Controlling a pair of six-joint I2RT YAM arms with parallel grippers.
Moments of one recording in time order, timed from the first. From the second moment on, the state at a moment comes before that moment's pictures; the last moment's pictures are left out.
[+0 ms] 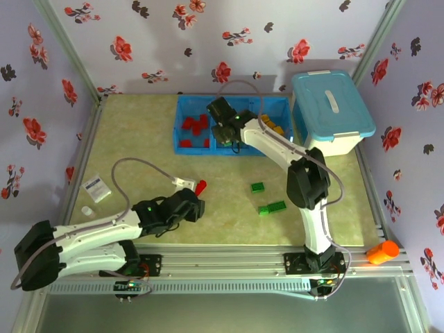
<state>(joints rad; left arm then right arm) -1.12 1.07 0.56 -0.39 -0.38 -0.73 0.69 2.11 1.92 -0.84 0.24 0.33</state>
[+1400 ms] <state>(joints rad) -1.34 1.73 1.08 -0.28 -0.31 -0.53 0.60 1.16 1.14 -0.53 0.24 0.43</state>
